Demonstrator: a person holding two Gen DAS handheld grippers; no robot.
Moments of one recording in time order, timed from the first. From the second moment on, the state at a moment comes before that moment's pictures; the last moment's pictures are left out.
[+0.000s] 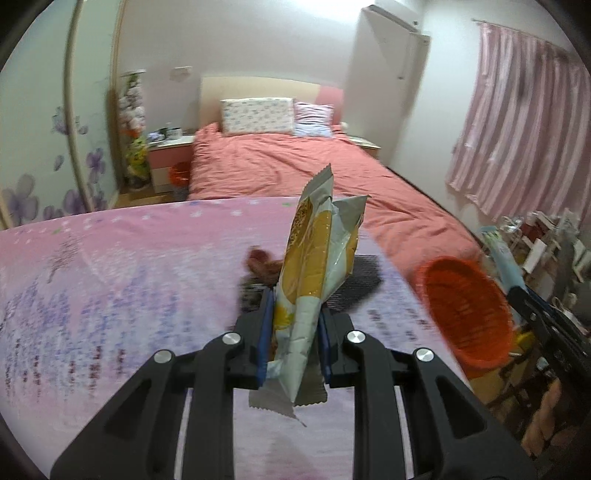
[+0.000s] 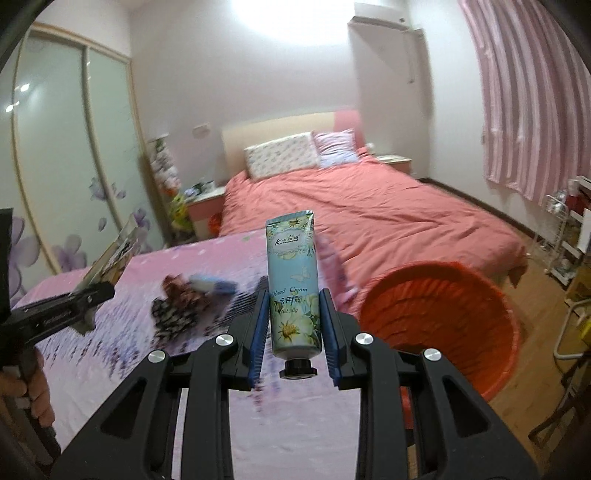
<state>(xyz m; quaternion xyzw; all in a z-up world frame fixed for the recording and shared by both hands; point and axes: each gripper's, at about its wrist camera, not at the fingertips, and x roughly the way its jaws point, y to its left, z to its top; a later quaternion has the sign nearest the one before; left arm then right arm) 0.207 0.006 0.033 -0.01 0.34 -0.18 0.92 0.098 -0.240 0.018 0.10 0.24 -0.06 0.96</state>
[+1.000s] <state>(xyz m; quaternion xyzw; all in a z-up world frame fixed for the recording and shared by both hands) 0.205 -0.248 -0.022 0.02 0.39 -0.36 0.85 0.106 -0.388 -0.029 0.21 0.23 -0.15 0.94</state>
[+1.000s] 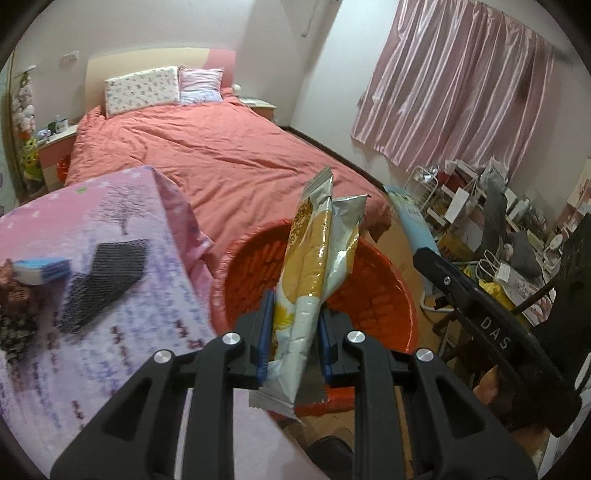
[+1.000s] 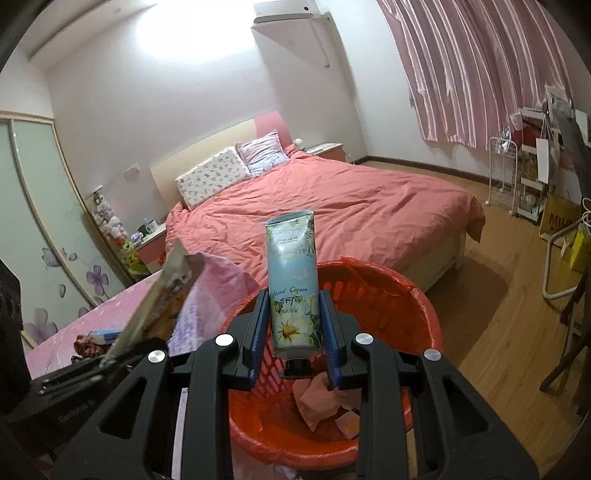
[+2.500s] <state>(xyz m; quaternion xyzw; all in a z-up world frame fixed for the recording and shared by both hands) 0.309 -0.020 -0.086 0.04 0.42 -0.08 0.90 0.143 -0.264 -0.053 0.11 0.34 -0.07 0.93</state>
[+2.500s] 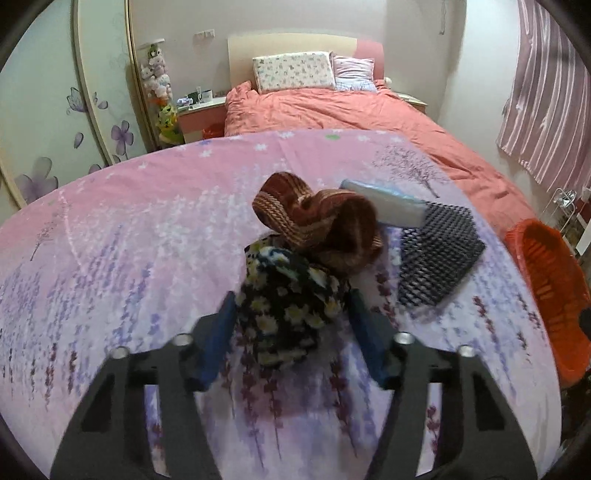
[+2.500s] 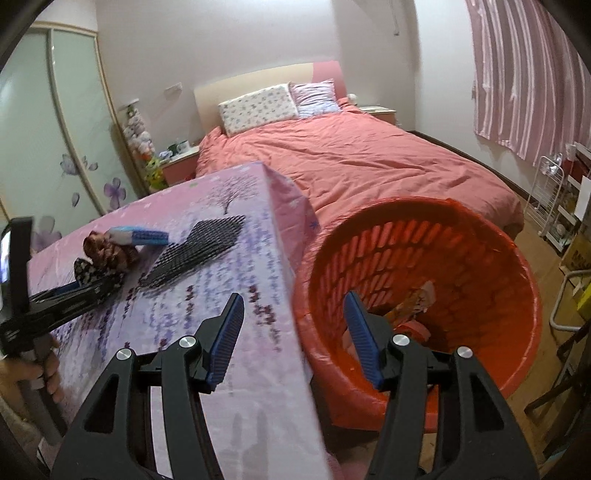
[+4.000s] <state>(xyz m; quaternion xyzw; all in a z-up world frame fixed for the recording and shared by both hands) 0.300 0.098 -0.089 -0.01 0.44 -0.01 0.90 0.282 -0.171 -0.081 0.05 0.42 -0.04 0.91</state>
